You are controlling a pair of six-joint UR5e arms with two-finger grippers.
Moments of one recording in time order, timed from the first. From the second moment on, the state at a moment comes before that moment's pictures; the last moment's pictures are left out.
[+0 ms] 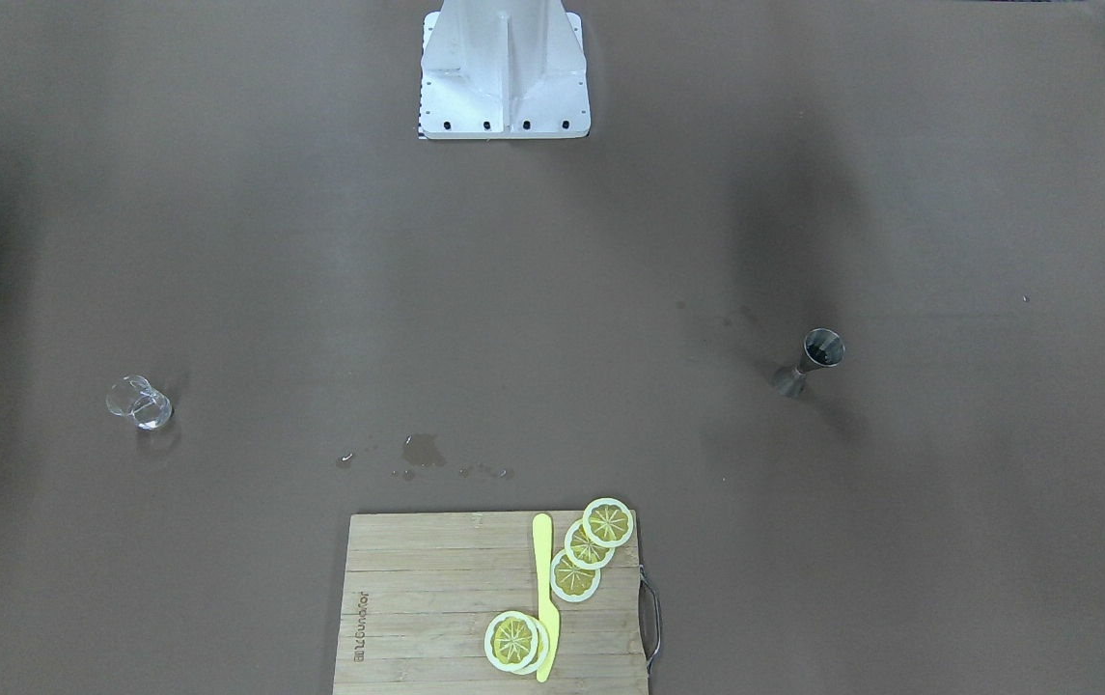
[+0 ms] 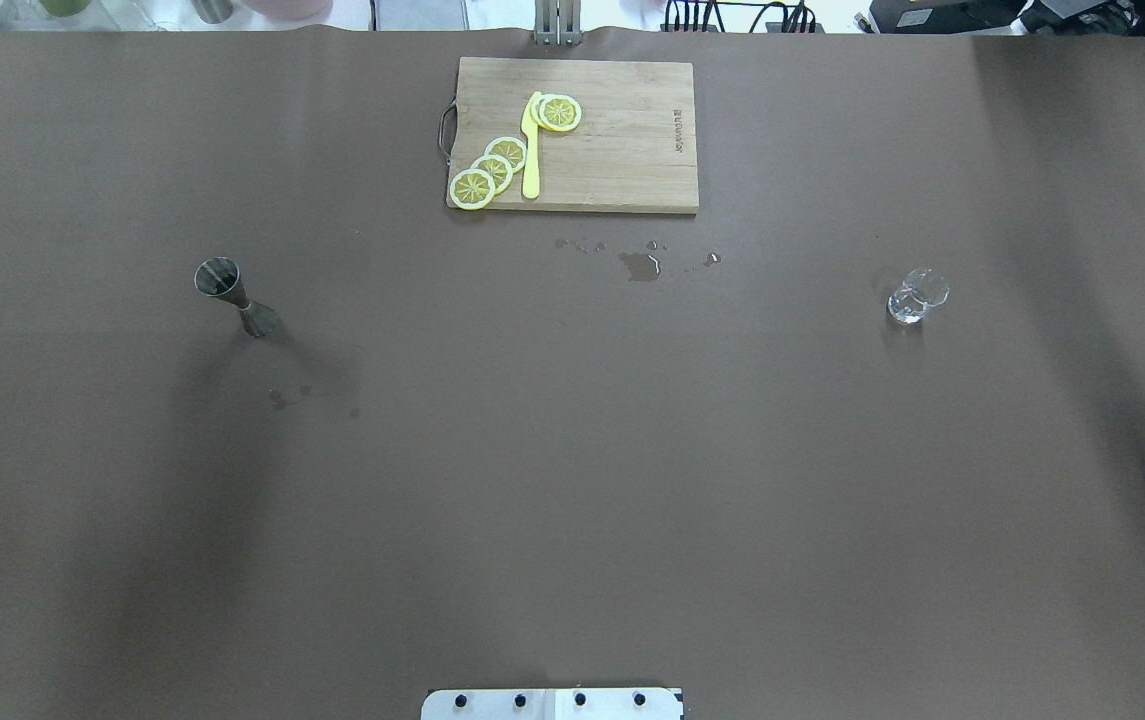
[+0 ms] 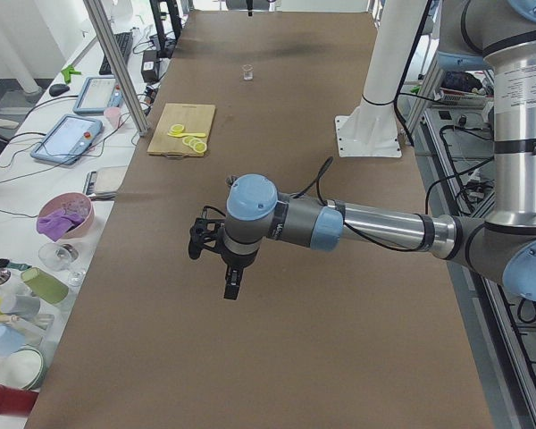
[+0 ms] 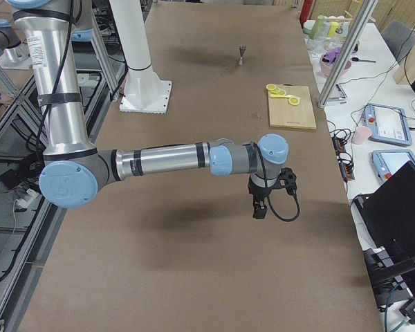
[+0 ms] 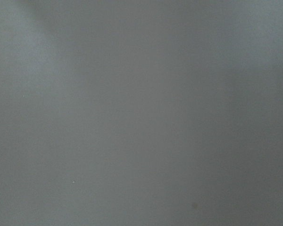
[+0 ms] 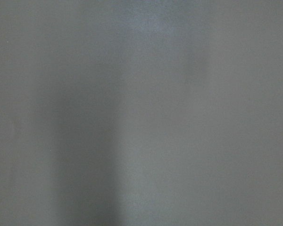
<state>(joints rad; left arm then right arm) -1.64 -1.45 -1.85 -1.67 -2.35 -0.08 1.45 -1.45 1.59 -1.58 2.30 0.05</state>
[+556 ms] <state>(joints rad) -1.61 -1.46 -1.85 -1.91 -2.38 -0.30 1.44 -1.48 1.57 -1.41 2.31 0.04</state>
